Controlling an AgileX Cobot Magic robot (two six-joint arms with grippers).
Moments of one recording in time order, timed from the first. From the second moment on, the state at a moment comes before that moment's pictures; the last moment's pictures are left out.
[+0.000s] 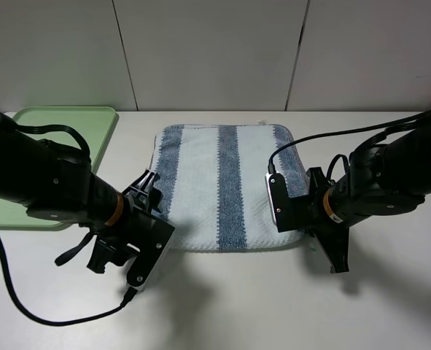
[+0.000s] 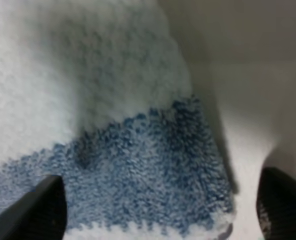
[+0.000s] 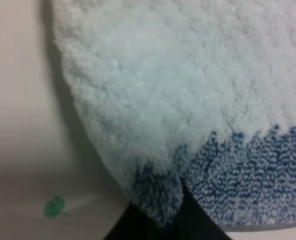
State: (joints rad) left arm -0.72 1.82 -0.64 0.89 0.05 0.53; right arm 0.56 1.84 -0.60 -0.86 0.21 -0.31
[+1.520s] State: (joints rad) left arm -0.72 1.84 -0.62 0.90 0.06 0.50; right arm 0.56 1.84 -0.60 -0.85 0.21 -0.31
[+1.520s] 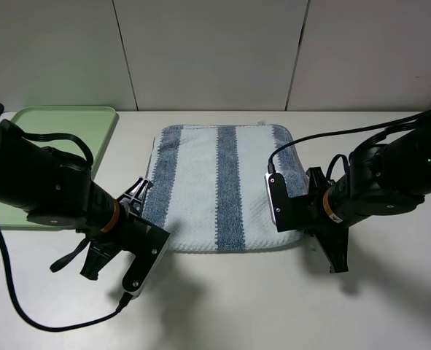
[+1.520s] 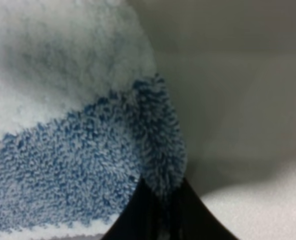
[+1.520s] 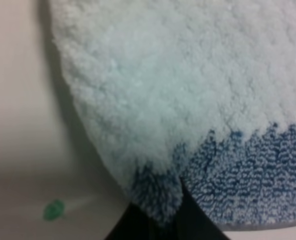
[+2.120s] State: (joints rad) left arm -0.72 1.69 -0.62 0.89 0.13 0.42; right arm 0.56 1.73 -0.59 -0.79 0.24 -0.31
